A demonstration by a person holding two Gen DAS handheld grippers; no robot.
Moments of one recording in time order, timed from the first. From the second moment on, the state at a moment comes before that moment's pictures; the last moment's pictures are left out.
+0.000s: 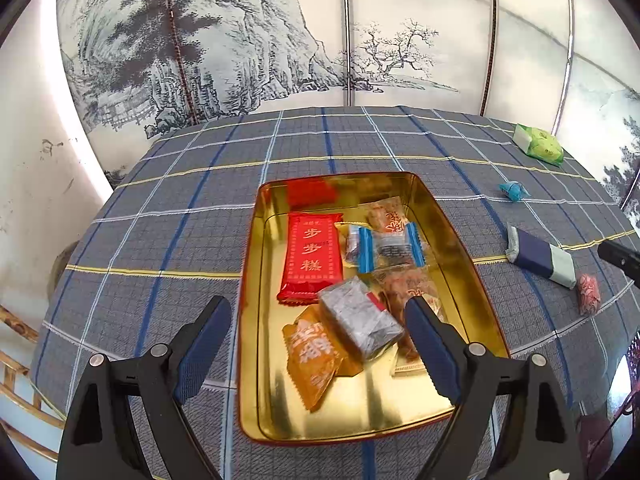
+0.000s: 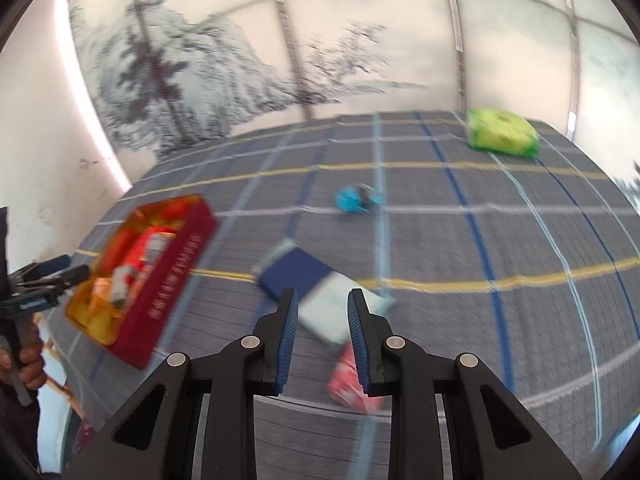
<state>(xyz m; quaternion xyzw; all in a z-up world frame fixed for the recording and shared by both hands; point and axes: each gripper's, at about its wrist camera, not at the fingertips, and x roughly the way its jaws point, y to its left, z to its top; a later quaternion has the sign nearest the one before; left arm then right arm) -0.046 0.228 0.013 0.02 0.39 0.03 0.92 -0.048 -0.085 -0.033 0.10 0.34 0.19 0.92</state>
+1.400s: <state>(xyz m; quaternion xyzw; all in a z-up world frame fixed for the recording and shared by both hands) -0.089 0.252 0.031 0.00 0.36 0.04 0.93 -0.036 0.014 0.011 0.10 0.34 0.34 0.87</state>
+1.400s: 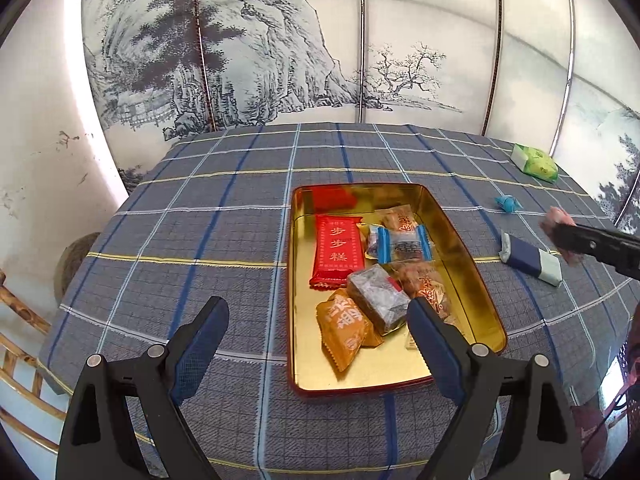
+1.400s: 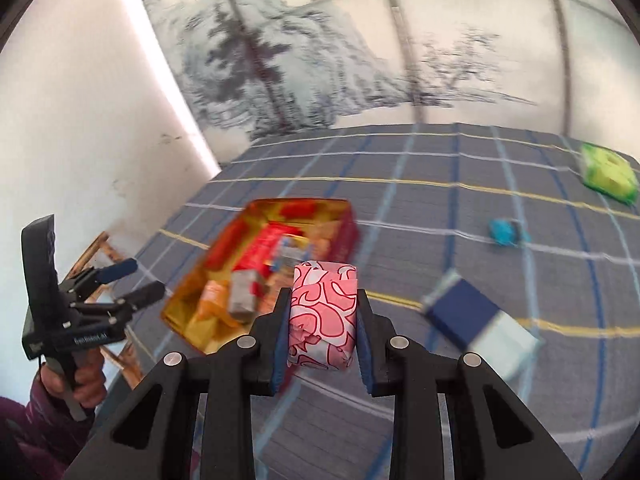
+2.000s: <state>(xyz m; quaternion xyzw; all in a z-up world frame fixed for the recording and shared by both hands) -0.090 0.261 0.031 -0.01 0.36 0.04 0.93 0.029 0.128 -0.007 0.06 0.40 0.39 0.83</state>
